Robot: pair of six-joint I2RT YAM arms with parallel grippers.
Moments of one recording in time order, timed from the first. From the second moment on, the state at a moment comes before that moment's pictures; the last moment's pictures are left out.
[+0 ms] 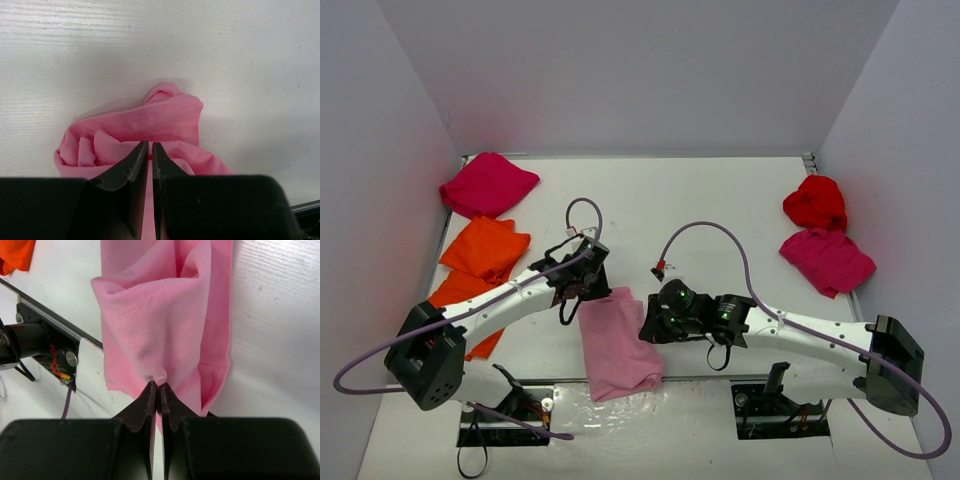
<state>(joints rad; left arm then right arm) -0.71 1.37 0.89 -0.49 -0.13 -0.82 1.10 1.19 0.72 -0.34 0.00 0.90</state>
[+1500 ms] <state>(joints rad) -0.73 0.55 1.10 -0.90 -0.63 -0.84 1.15 1.58 1.10 -0.28 -0.03 0.78</state>
